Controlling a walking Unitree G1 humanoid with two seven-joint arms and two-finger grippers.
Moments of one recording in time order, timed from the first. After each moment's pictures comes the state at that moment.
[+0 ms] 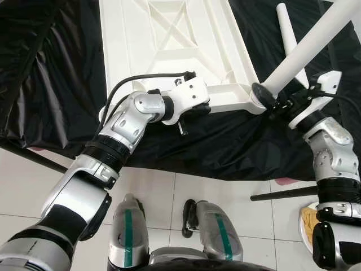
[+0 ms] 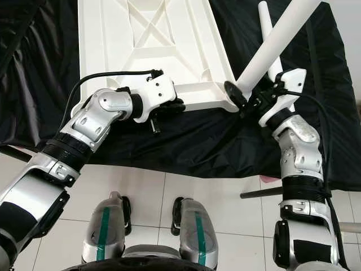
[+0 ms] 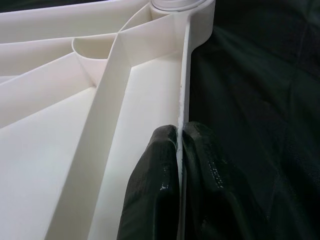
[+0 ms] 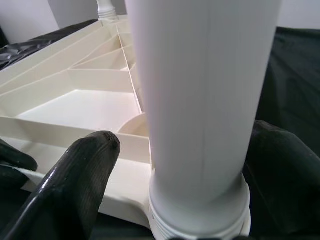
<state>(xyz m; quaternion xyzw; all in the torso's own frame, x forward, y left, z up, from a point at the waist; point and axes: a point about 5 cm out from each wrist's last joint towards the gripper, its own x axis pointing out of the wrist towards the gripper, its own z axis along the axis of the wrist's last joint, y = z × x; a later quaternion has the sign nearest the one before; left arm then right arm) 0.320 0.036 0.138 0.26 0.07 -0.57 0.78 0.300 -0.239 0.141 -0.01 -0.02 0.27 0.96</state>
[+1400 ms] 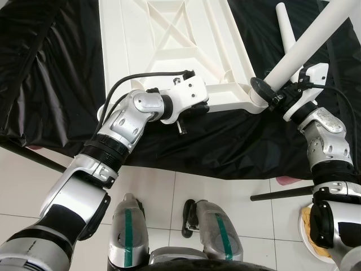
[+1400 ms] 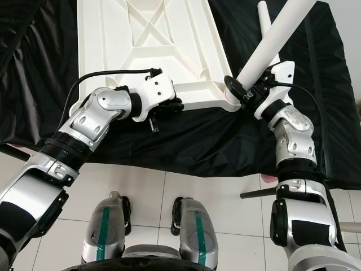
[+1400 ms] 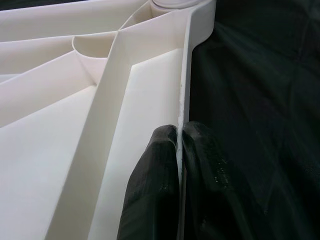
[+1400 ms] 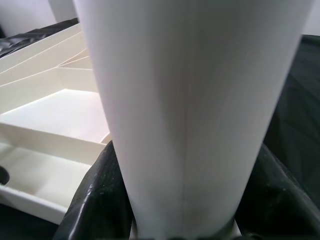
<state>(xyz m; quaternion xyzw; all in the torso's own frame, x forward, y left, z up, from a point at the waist) 0.321 0.038 0.140 0.27 0.07 -0.56 0.78 0.326 -0.236 0.143 -0.03 -0.02 0.25 0.97</state>
